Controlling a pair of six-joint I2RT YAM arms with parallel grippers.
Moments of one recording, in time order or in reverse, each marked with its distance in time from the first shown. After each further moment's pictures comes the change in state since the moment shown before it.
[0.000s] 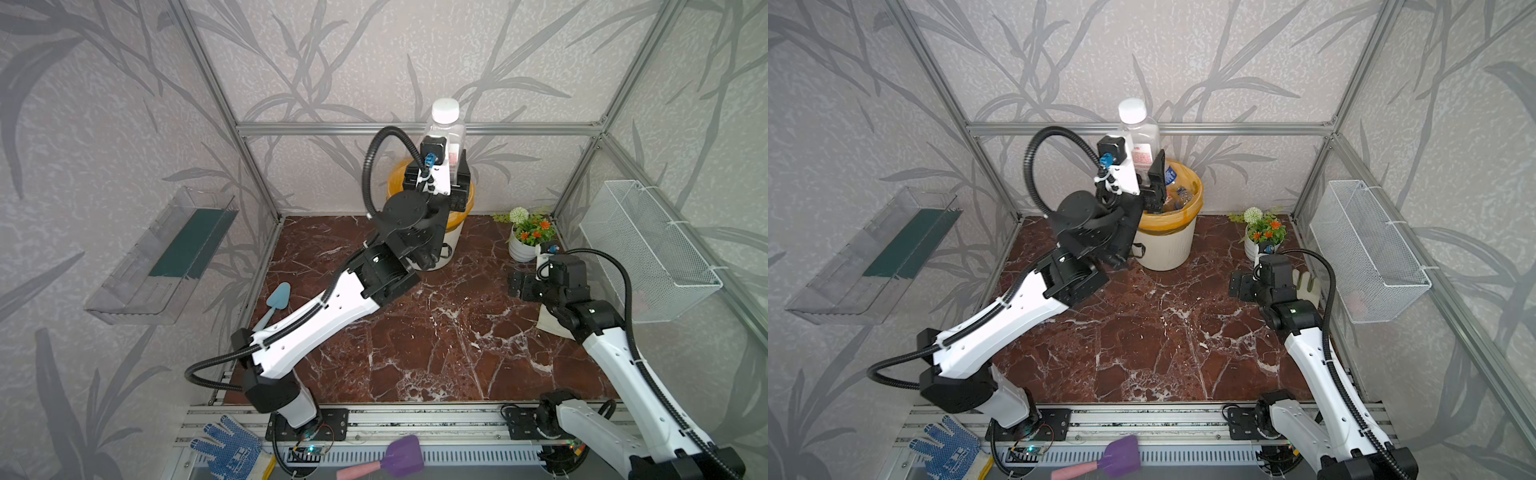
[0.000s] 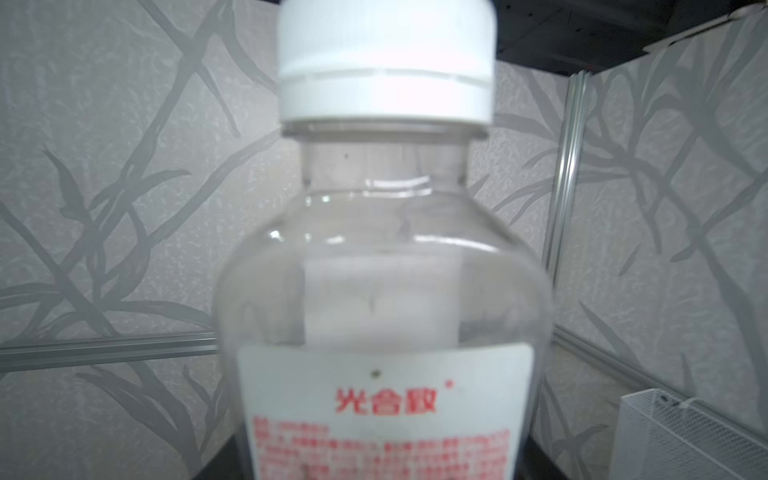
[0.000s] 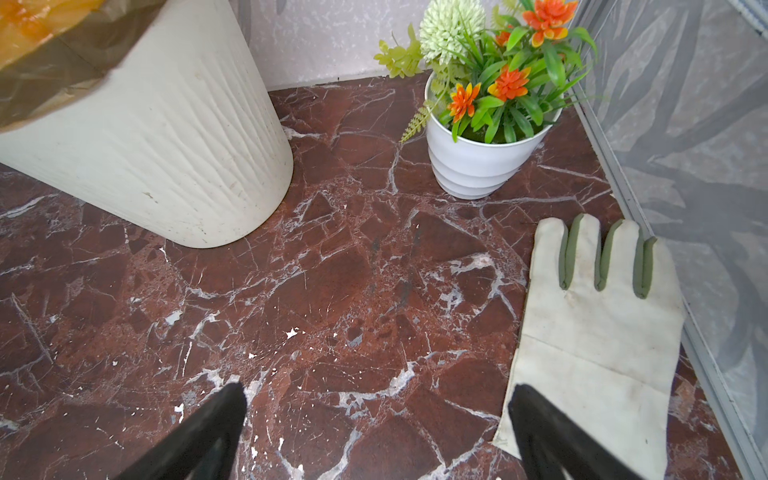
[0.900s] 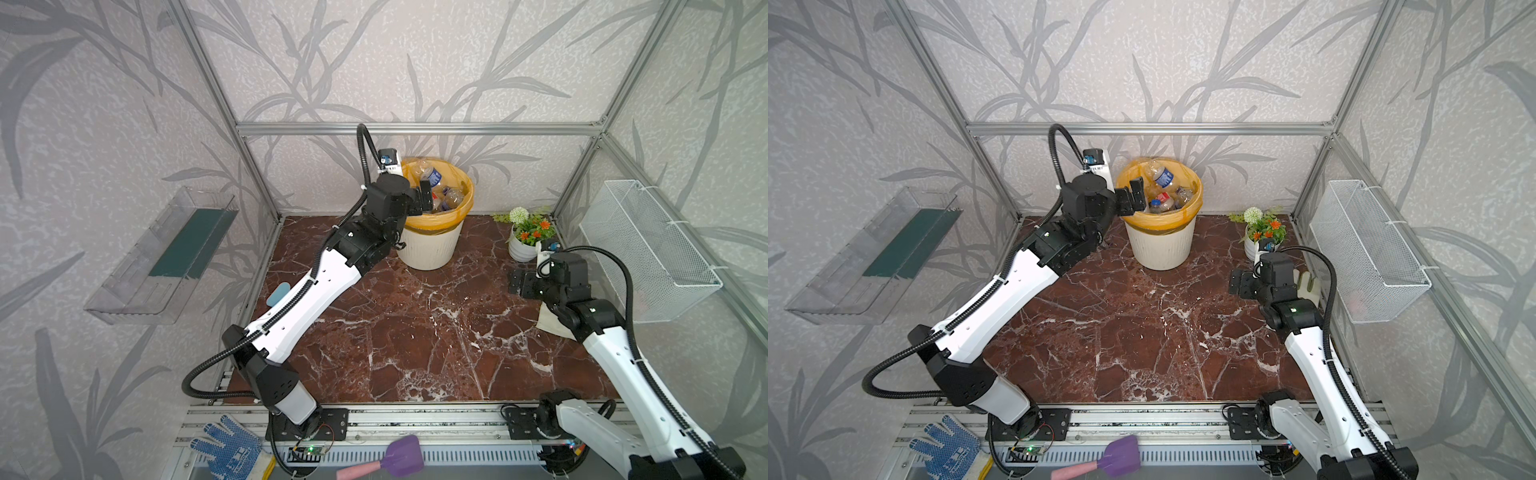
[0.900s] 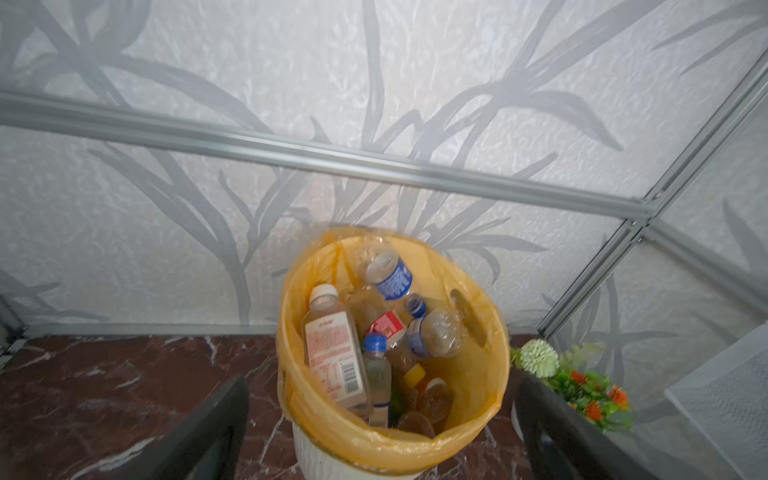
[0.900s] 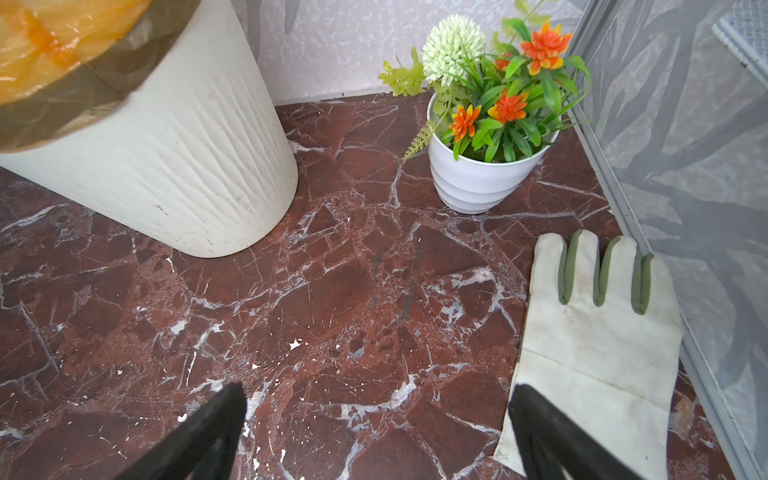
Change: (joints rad) left arm 0.208 -0.103 -0.253 -0.341 0.142 -0.410; right arm 0.000 0.007 -0.015 0.044 0.000 -0.024
